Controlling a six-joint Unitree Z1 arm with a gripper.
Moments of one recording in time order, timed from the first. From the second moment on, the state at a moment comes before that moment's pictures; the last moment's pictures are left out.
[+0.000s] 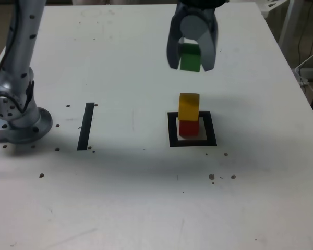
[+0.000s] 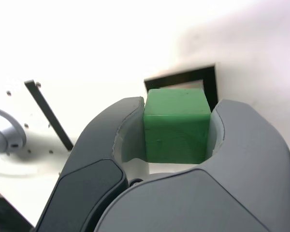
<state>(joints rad) 0.06 2.03 -1.91 1.58 0.06 0.25</state>
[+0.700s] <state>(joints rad) 0.01 2.01 -1.84 1.54 -0.01 0.21</state>
